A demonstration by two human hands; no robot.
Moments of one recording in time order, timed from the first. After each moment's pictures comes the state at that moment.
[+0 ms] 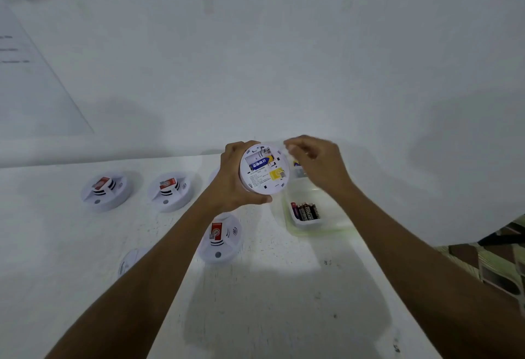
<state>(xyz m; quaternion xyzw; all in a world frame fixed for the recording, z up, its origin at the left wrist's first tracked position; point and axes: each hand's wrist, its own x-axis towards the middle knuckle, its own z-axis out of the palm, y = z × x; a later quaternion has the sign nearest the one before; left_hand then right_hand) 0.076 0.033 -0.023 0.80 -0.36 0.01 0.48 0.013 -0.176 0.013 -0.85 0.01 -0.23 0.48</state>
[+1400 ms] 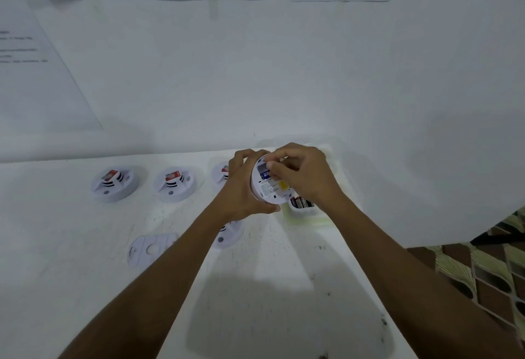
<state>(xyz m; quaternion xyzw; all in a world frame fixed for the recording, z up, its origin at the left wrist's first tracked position) 0.035 0.027 -0.027 0.83 -0.36 0.01 0.42 -0.042 -0.127 0.038 -0.82 -0.03 -0.16 0.54</state>
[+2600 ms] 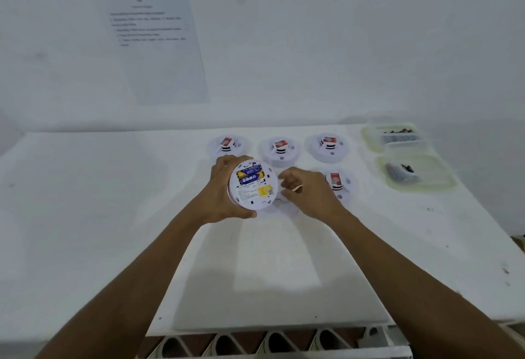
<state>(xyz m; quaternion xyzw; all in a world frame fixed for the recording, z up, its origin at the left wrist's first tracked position) 0.019 0.336 -0.036 0.83 -0.33 -0.05 0.45 -0.041 0.106 -0.040 -0.92 -0.01 -0.07 0.40</state>
